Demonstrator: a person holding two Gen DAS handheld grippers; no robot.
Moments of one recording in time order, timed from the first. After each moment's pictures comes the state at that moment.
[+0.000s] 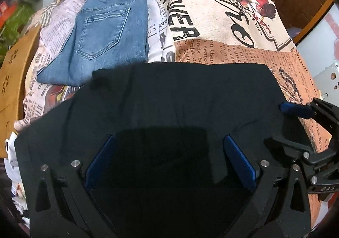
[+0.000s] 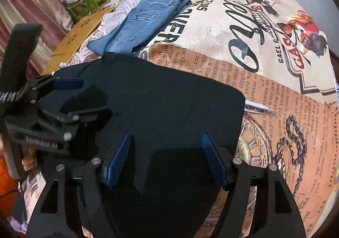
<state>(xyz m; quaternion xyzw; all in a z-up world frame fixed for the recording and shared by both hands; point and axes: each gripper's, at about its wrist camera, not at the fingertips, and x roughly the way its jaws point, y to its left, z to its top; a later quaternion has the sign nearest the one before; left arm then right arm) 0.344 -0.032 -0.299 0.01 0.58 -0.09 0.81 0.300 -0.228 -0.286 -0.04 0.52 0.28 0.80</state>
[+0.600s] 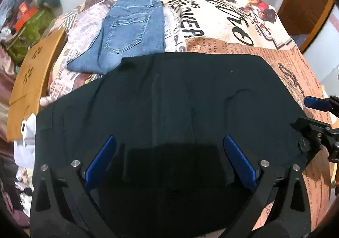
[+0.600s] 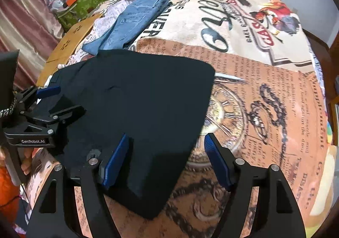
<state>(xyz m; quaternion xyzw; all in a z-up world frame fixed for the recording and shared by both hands) 0.283 -0.025 -0.275 0.03 0.54 -0.04 0.84 0.264 -0.267 -0.266 -0.02 0.52 0.23 0.82</state>
